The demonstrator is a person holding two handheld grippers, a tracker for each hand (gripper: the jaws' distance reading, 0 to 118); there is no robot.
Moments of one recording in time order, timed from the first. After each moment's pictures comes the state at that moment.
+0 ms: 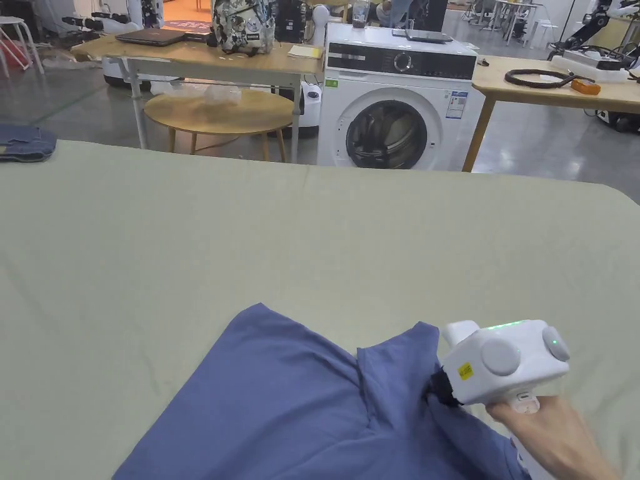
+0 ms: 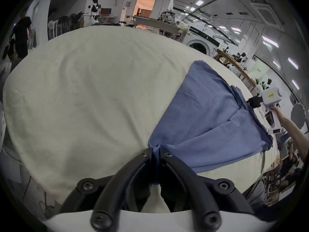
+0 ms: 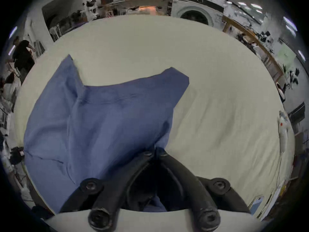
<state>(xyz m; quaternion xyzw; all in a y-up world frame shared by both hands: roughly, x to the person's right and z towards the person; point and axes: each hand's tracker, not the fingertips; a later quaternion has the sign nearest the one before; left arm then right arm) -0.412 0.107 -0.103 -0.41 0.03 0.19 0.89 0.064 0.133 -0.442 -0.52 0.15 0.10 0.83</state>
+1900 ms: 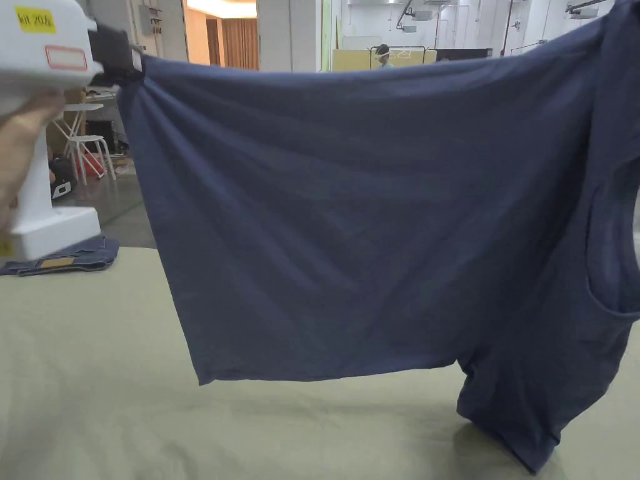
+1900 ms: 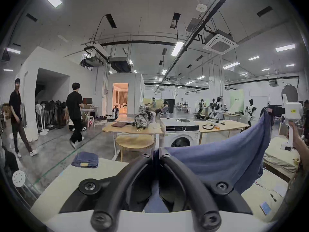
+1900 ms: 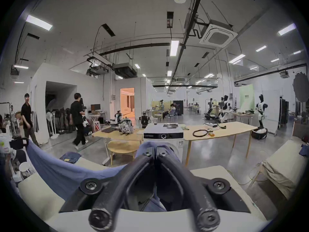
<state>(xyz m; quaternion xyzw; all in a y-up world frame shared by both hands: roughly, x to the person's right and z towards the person) -0.450 0.546 -0.417 -0.04 -0.02 0.03 1.00 0.119 0.604 -0.522 -0.03 0.09 -0.02 1.00</state>
